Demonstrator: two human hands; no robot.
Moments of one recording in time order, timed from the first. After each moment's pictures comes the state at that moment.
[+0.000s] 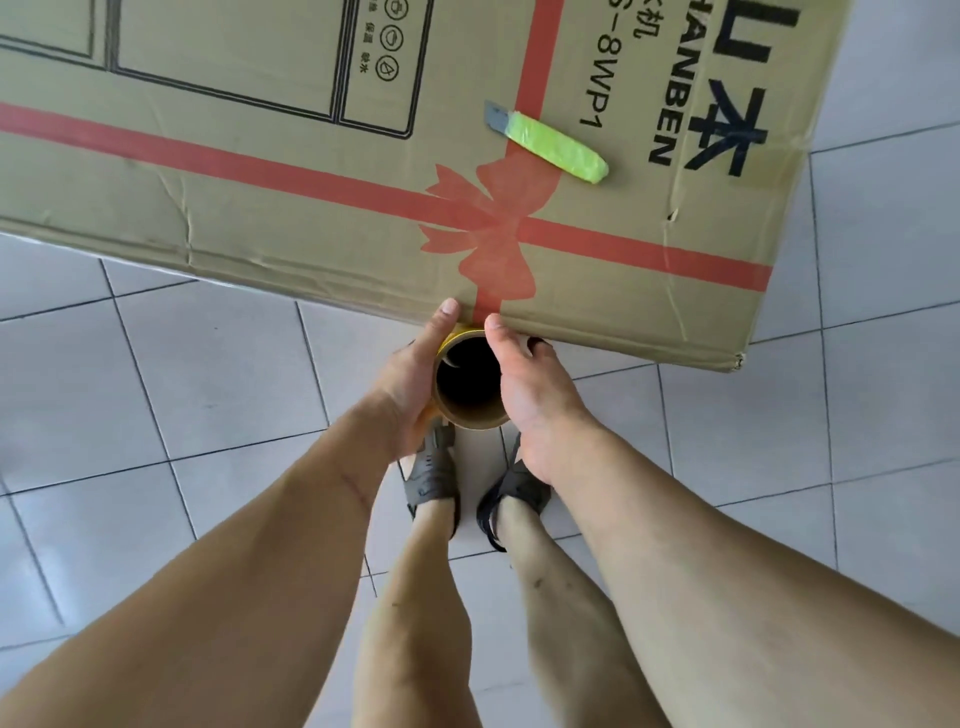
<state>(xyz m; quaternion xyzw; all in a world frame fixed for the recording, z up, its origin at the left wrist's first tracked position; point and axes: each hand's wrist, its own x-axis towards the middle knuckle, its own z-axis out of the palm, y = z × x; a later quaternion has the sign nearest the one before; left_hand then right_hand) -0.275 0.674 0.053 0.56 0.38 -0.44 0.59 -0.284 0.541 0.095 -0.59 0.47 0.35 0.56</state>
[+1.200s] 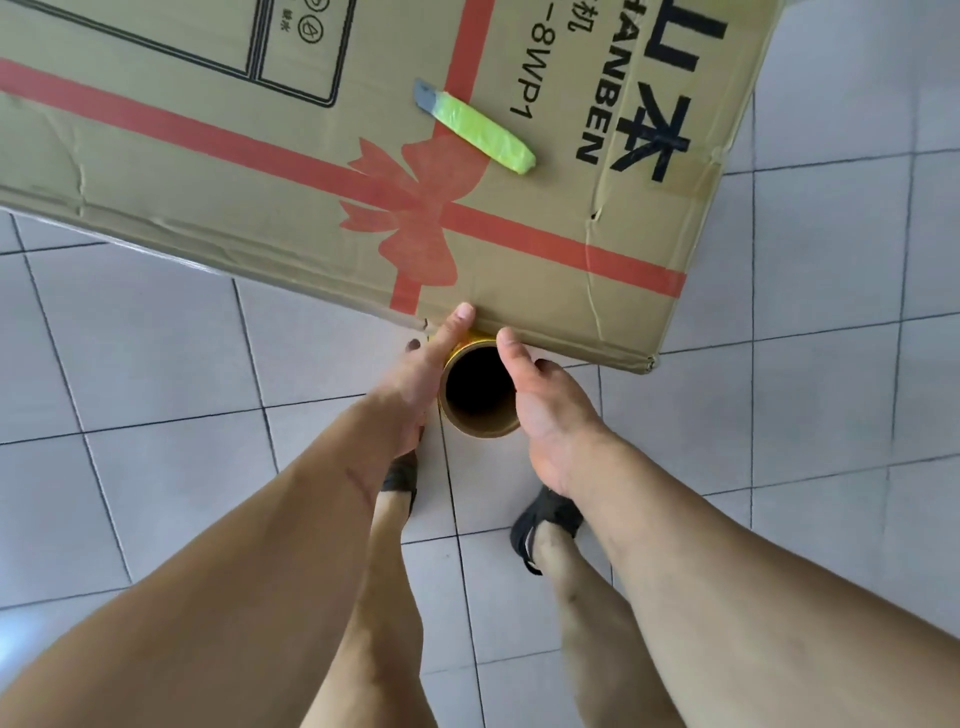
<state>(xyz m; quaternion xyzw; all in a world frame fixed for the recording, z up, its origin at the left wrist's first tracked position) -0.296 0.597 0.050 0.52 0.39 -0.49 0.58 -0.309 0.458 0.094 -0.61 0.45 0.38 0.52</state>
